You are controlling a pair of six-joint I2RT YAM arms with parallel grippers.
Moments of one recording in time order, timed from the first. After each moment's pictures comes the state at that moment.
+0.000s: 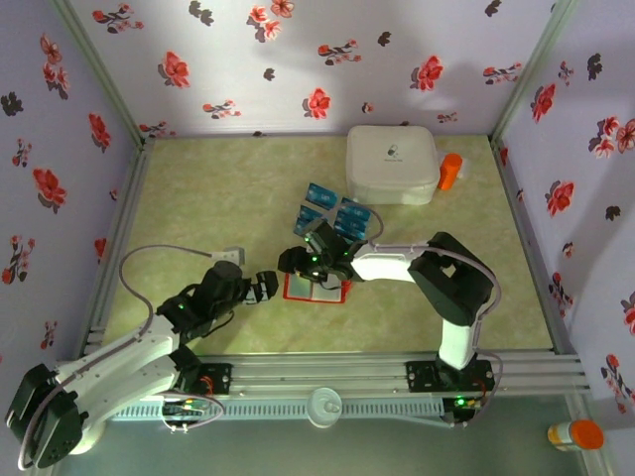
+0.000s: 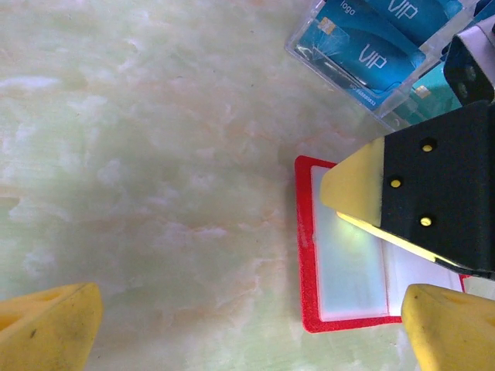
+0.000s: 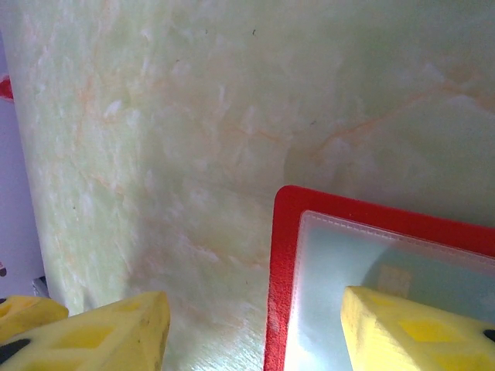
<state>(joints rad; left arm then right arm) -0.77 0.80 0.36 -0.27 -0.19 -0.75 0.89 1.84 1.00 0.03 -0.29 1.03</state>
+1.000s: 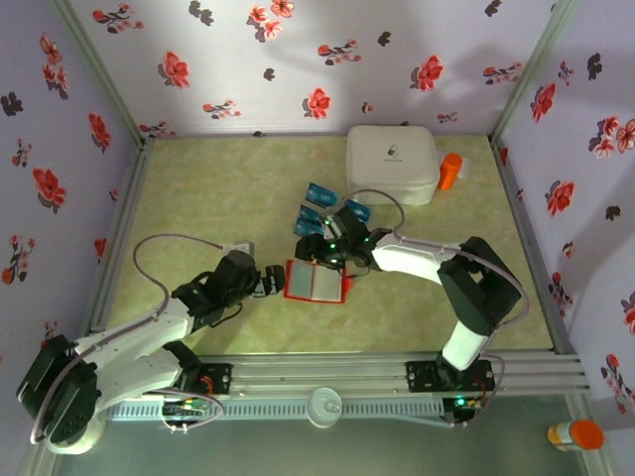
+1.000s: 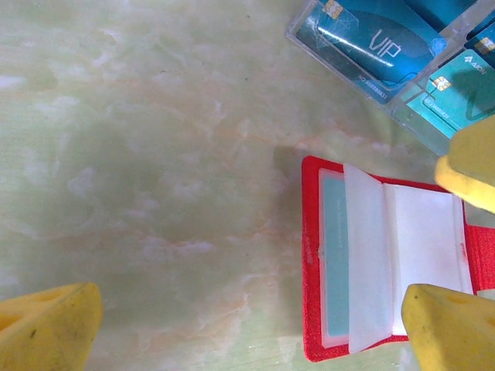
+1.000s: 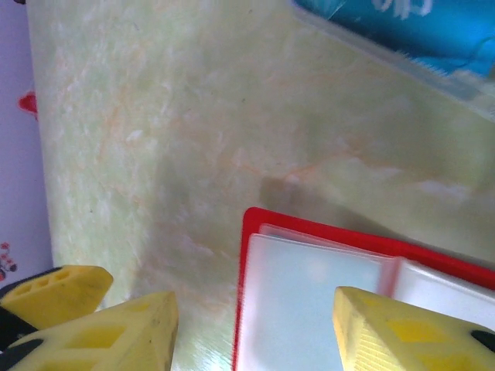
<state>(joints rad) -0.77 1.00 0.45 -0.24 -0.18 -0.75 0.76 1.68 0.98 -0.14 -0.34 0.89</state>
